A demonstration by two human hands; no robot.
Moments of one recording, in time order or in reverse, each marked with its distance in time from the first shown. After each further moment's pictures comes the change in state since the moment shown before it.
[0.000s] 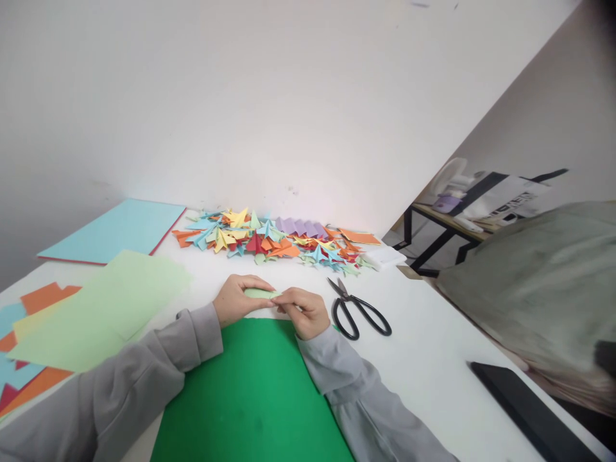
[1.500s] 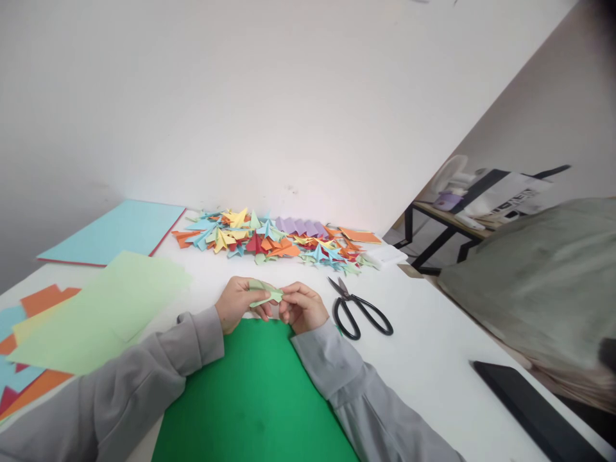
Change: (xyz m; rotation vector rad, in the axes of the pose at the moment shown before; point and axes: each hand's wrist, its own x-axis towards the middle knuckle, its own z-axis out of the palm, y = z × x) left_hand -0.003 0.009 0.012 -0.572 -0.021 -0.380; right_hand 0.007 0.008 0.014 0.908 0.242 0.730
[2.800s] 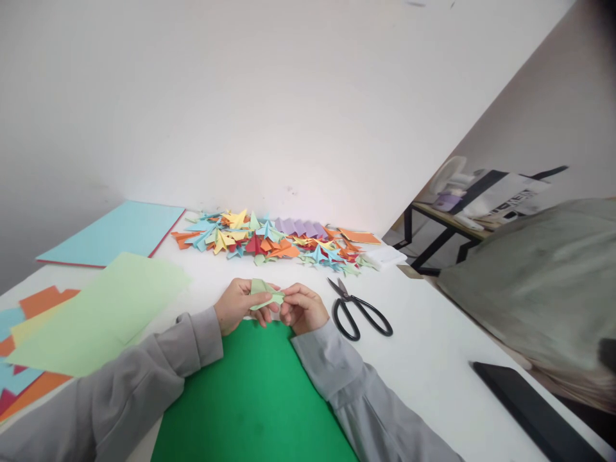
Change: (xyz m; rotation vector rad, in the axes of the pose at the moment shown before) left_hand -0.001 0.000 -0.002 -0.016 -0.082 -0.053; right_hand 0.000 -0.003 0.000 0.004 0.006 0.024
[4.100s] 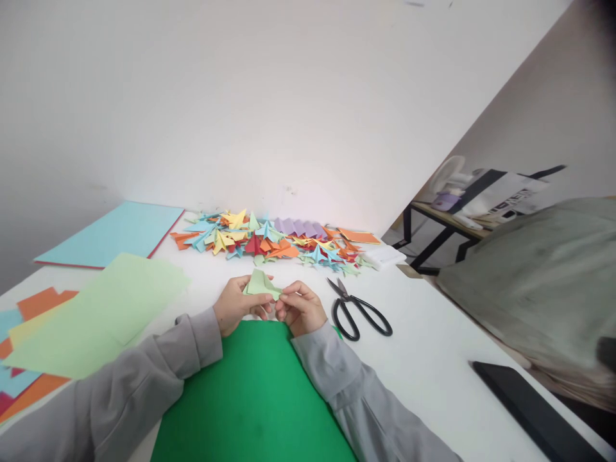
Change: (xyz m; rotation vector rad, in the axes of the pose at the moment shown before) left_hand 0.000 0.002 0.004 -0.062 0.124 0.050; right_hand -0.001 0.006 0.001 0.000 -0.034 -0.079
